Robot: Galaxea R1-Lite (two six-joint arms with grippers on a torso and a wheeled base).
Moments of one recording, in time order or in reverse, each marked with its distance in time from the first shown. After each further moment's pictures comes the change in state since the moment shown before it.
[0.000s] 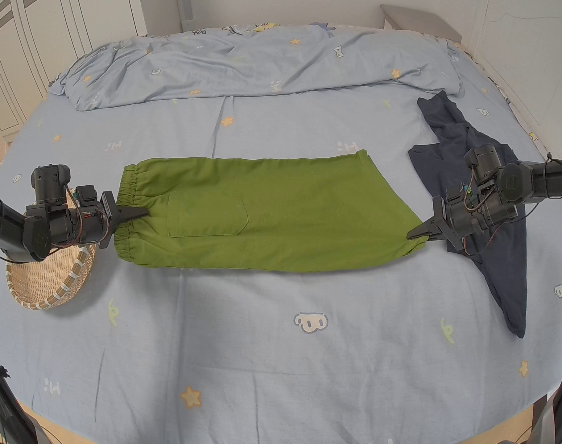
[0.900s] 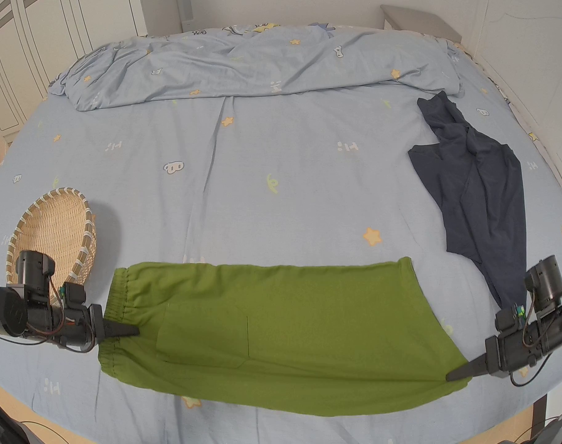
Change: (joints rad) left arm 0.059 -0.241 0.581 0.199 0.004 0.402; right arm 0.018 -0.598 1.122 -0.294 0.000 -0.106
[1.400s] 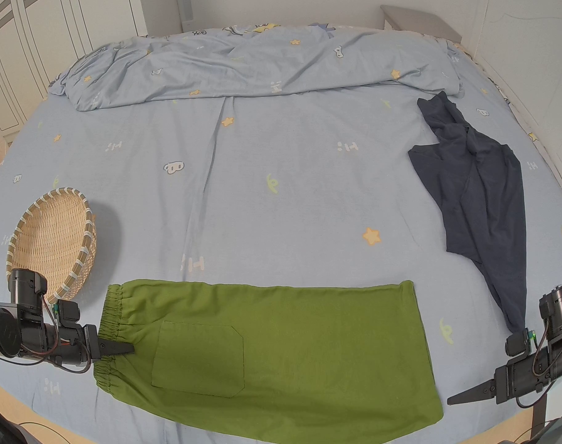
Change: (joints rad) left arm 0.026 -0.071 0.144 -0.047 0.005 0.061; right arm 0.023 -0.160 0.187 -0.083 -0.002 -0.023
